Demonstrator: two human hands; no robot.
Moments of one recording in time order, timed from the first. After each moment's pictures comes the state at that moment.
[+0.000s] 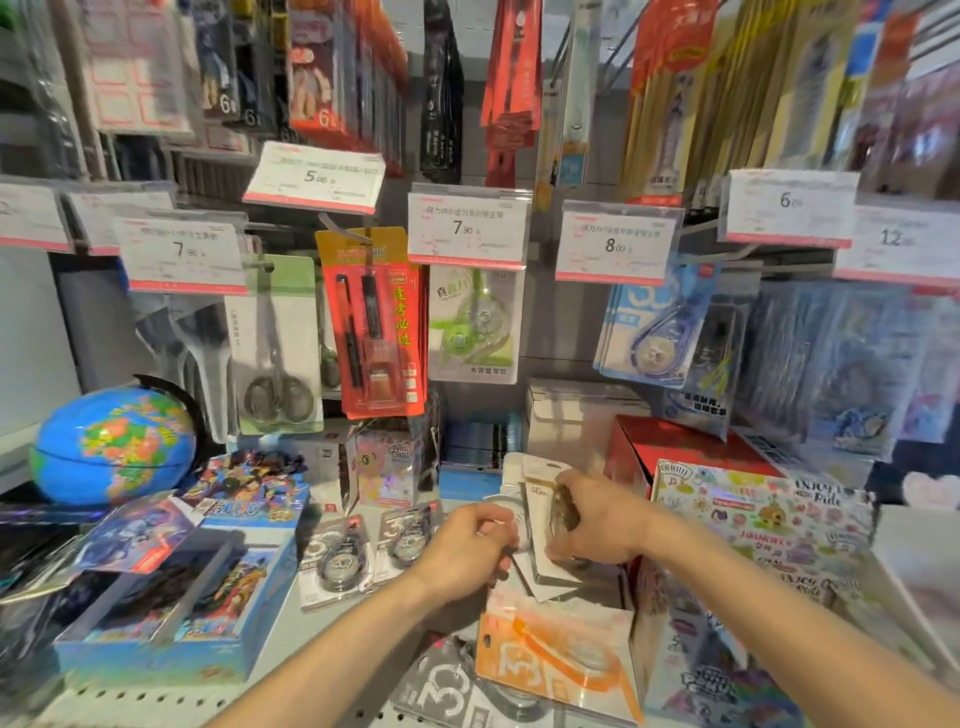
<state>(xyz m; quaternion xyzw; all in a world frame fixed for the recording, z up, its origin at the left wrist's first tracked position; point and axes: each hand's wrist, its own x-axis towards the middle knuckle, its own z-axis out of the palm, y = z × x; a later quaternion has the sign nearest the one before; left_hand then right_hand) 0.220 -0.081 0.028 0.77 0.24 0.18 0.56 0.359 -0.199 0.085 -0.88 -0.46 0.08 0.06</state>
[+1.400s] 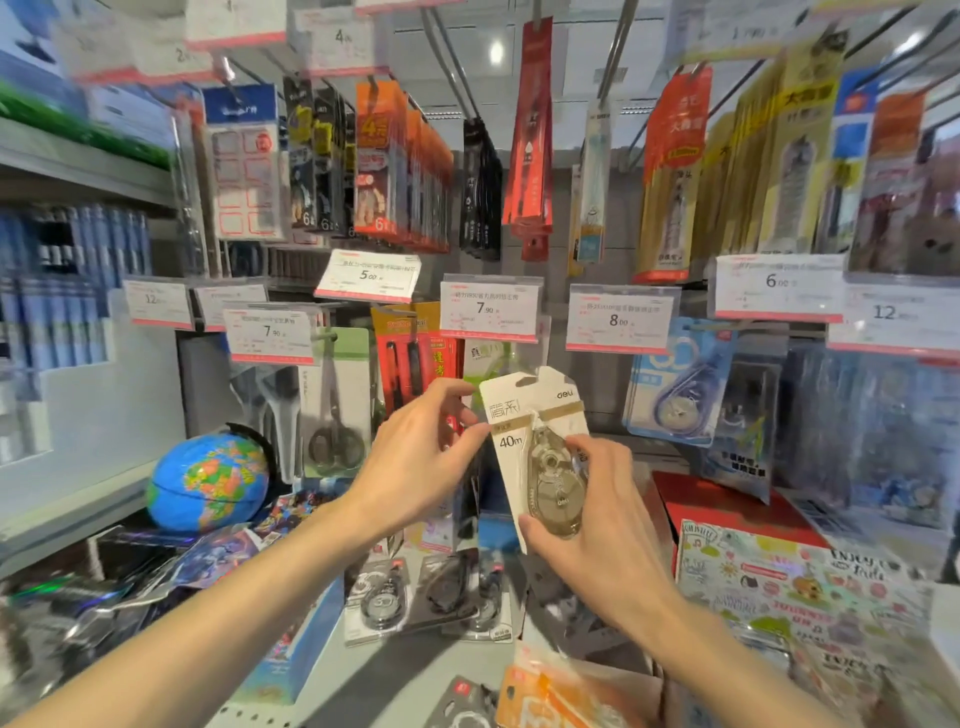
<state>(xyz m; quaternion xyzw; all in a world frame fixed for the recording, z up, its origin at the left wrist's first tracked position) 0.142 -0.080 0.174 0.85 0.21 0.44 0.18 0.292 -0.218 0.116 -0.70 -0.54 -0.19 0.42</state>
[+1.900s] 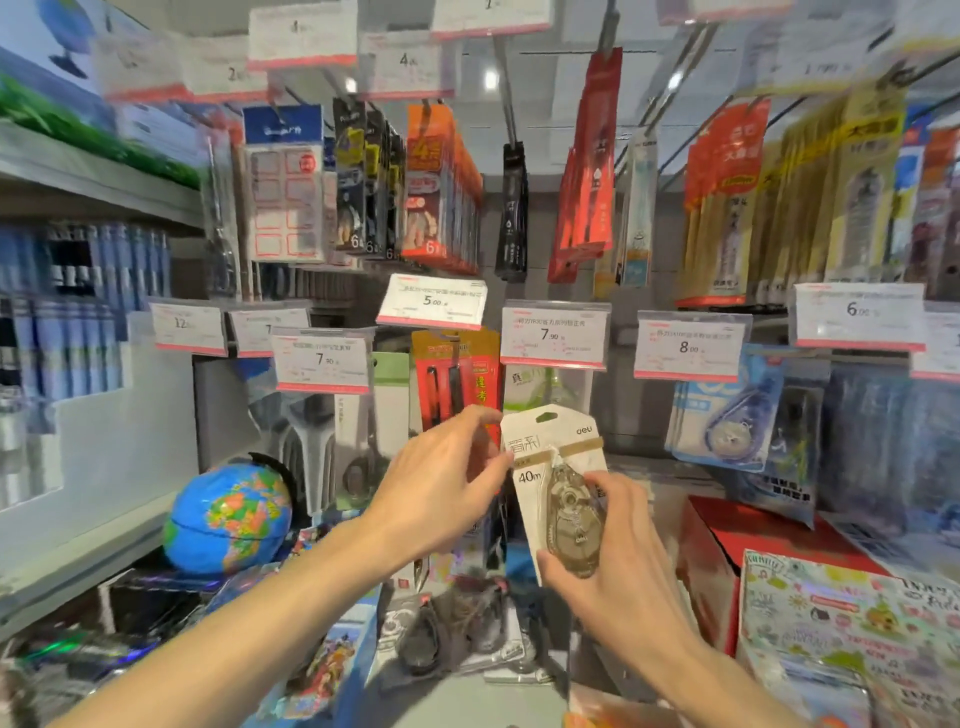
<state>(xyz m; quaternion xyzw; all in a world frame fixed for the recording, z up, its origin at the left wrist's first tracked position) 0.114 -0.036 0.178 0.89 0.17 0.42 0.09 0.259 -0.176 0.103 -0.72 -0.51 -0.22 0.41</state>
